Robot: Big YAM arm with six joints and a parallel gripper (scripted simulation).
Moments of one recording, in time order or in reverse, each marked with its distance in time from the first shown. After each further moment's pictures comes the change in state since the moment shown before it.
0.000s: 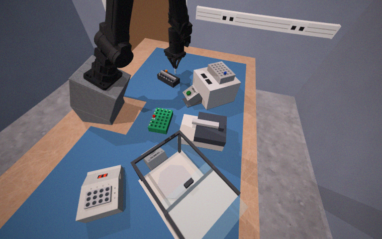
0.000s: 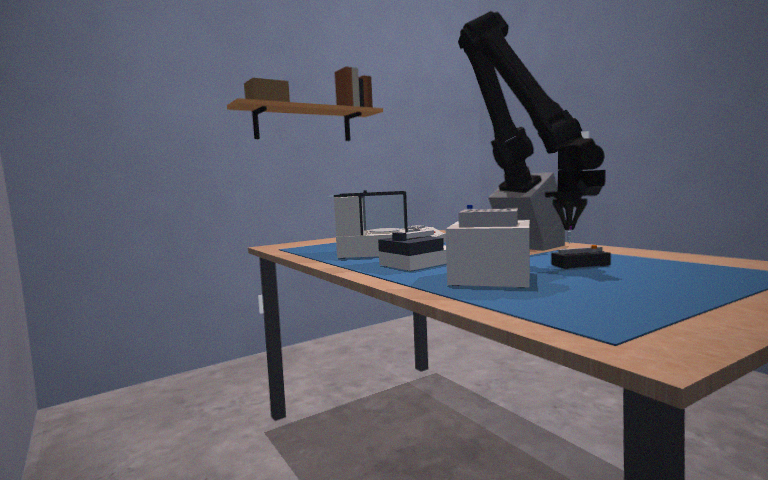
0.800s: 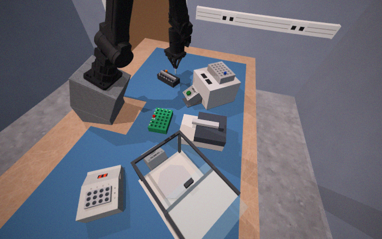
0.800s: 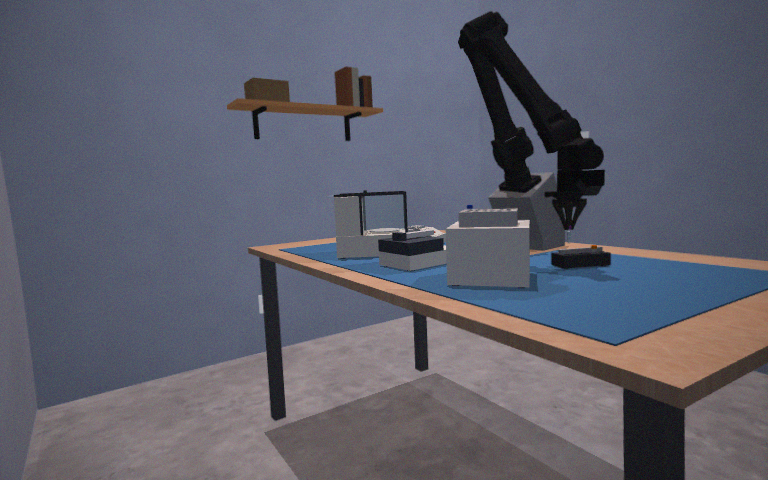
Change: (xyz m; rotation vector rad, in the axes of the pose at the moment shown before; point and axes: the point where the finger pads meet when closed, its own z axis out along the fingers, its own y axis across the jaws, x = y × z) arm 0.000 -0.002 0.000 0.001 -0.002 0.005
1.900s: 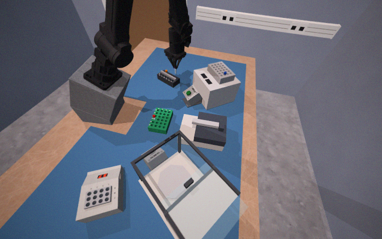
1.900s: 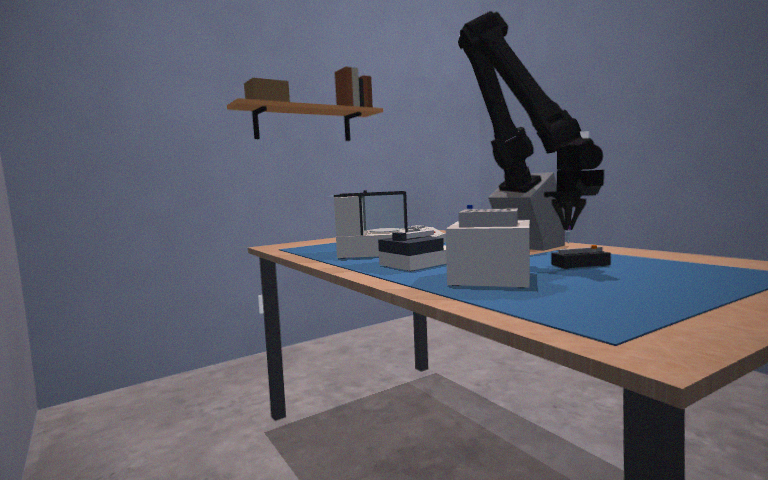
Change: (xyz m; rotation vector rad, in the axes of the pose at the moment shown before) arm 0.001 -0.001 0.000 0.000 0.001 0.002
